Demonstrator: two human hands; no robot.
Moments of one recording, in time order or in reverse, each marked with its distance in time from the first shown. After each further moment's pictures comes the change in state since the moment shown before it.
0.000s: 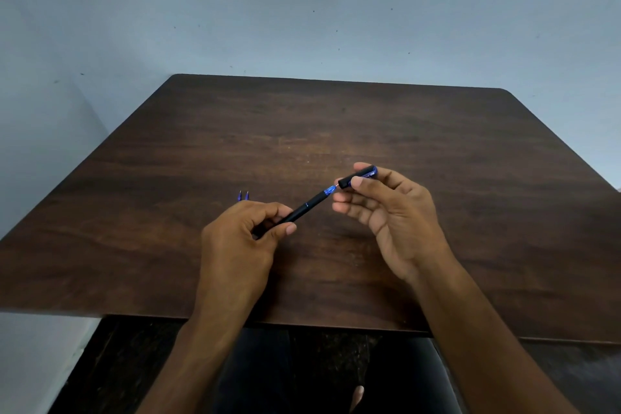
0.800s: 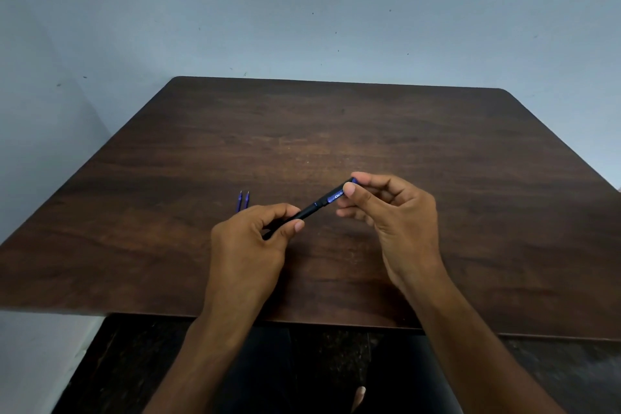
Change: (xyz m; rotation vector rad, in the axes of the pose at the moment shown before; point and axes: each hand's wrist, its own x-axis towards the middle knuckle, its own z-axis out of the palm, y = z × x) left_hand -0.002 0.008 0.008 -0.010 0.026 -0.011; right_hand -0.011 0.010 0.000 -0.268 0.072 -0.250
